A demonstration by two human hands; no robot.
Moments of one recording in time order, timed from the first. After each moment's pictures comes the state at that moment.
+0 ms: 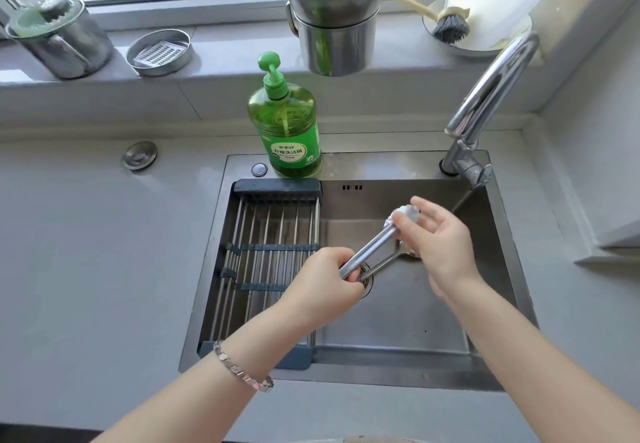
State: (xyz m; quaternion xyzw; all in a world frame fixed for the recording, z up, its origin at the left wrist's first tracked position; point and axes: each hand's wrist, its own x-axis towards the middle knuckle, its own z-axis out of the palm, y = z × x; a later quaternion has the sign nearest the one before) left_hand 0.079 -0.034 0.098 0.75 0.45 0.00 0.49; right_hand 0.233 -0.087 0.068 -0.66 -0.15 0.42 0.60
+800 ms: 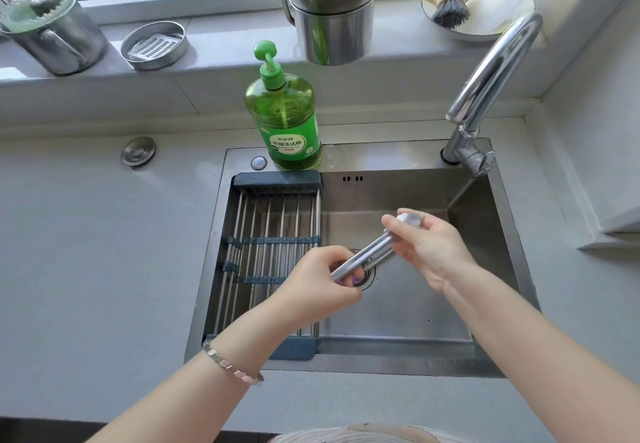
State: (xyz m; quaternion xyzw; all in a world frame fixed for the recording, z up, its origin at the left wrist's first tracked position) left_hand 0.064 -0.033 0.098 0.73 0.40 -0.01 0.55; right_hand 0.227 -0.085 0.067 -0.64 -0.01 0.51 0.58
